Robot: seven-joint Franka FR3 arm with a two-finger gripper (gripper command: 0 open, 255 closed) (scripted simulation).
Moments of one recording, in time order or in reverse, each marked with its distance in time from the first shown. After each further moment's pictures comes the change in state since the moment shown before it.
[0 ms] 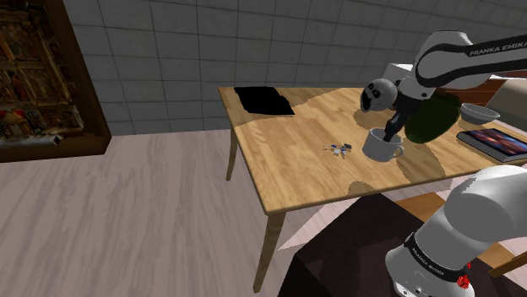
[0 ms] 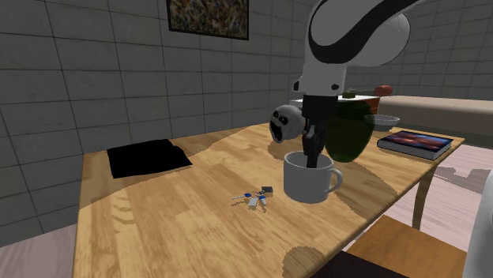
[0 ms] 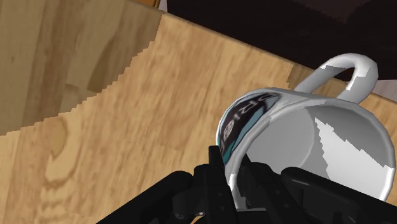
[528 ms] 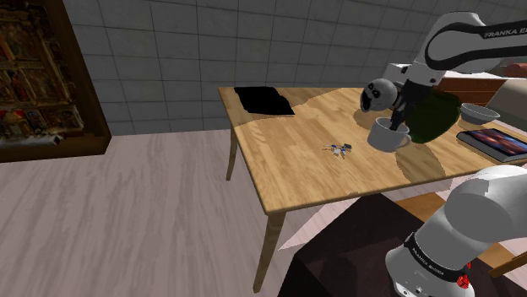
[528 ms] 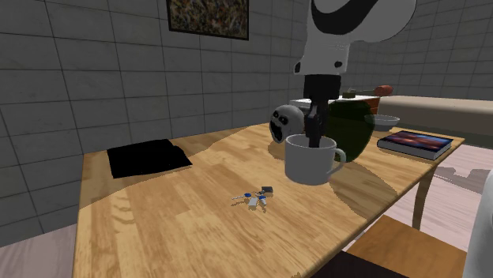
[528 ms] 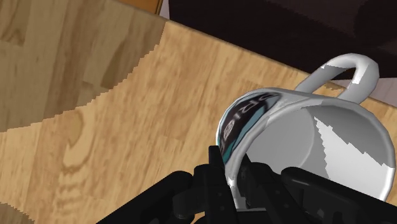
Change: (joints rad) arm 0.004 -0.034 0.029 0.086 0.019 -0.120 0.001
